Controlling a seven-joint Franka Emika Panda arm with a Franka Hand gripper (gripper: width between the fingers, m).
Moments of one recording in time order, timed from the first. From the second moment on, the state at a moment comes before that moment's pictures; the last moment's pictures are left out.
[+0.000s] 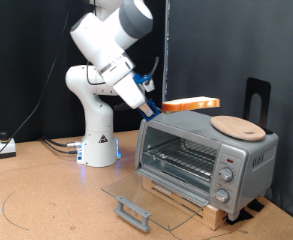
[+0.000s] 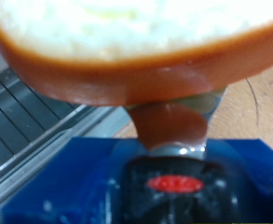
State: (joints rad) arm -0.51 -0.46 0.26 -2.57 0.96 2.11 -1.17
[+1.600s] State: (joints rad) arm -0.62 -0.34 0.21 -2.69 0.71 2.22 -1.35
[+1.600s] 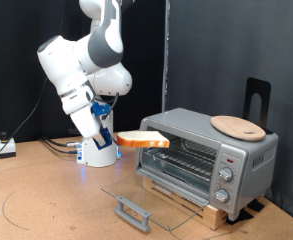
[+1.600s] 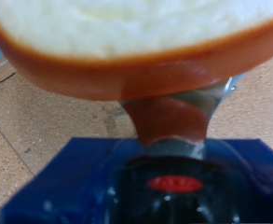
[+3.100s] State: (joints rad) arm -0.49 -0.26 0.59 -2.77 0.77 2.64 -1.25
